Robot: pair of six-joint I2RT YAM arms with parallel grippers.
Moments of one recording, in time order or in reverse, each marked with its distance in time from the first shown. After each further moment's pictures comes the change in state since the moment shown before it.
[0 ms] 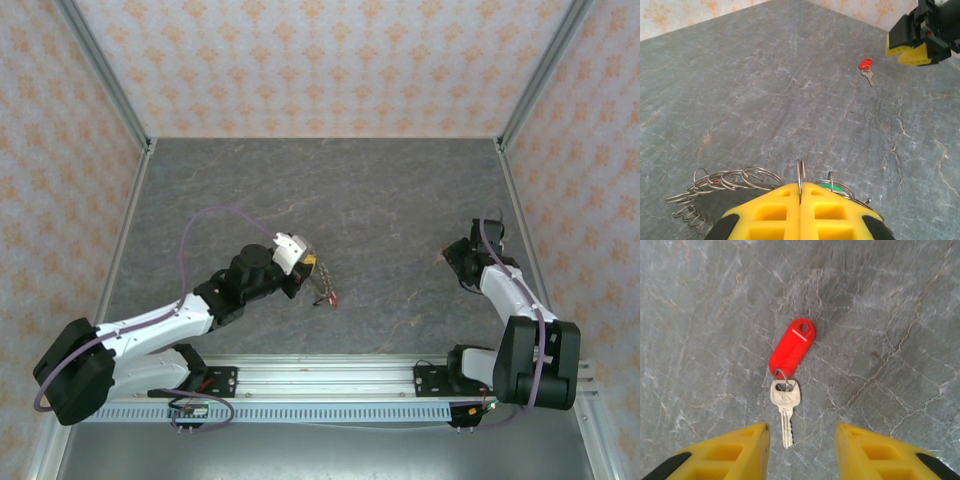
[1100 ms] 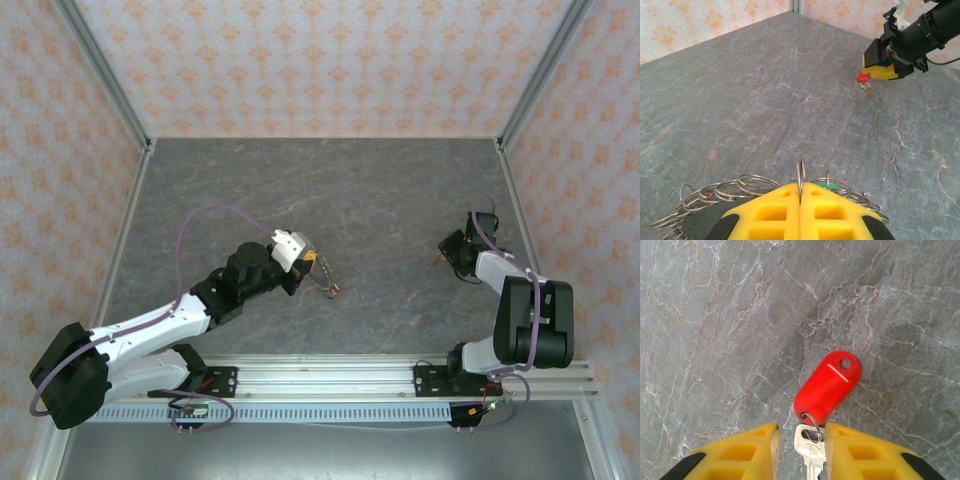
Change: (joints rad) left arm 0.000 -0.025 0.024 -0.012 -0.003 0.027; right arm 0.000 0.206 0.041 0.195 -0.055 -0.022
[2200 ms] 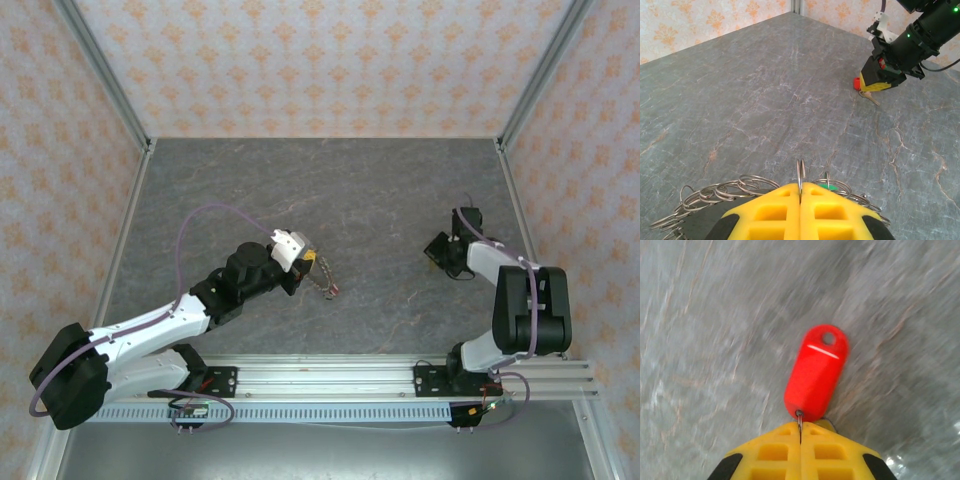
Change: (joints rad) left arm 0.000 -0.003 0.000 -0.001 -0.004 -0.013; right arm 0.117 0.068 0.077 -0.169 -0.032 -0.106
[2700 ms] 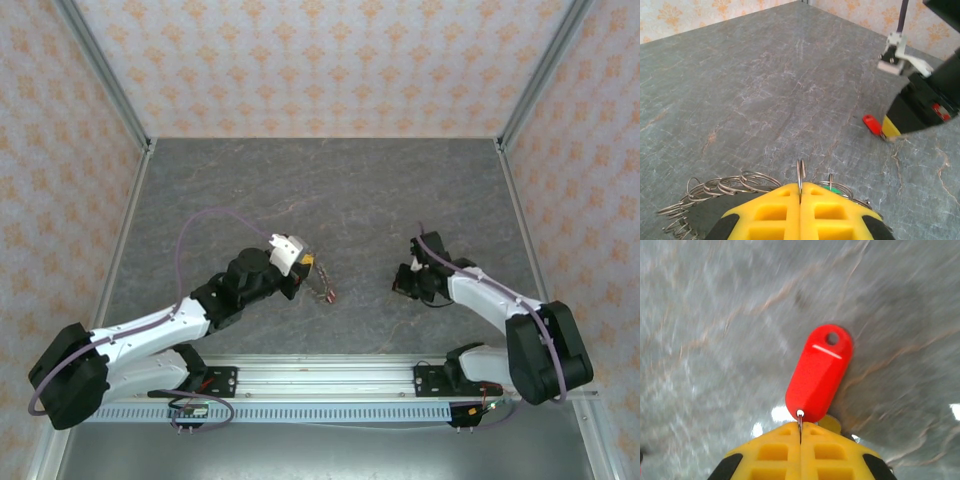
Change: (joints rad) left arm -0.023 -0.014 -0.042 0.011 -0.050 -0.055; right arm 0.378 -0.241 -0.160 -0.137 -0.064 -0.041
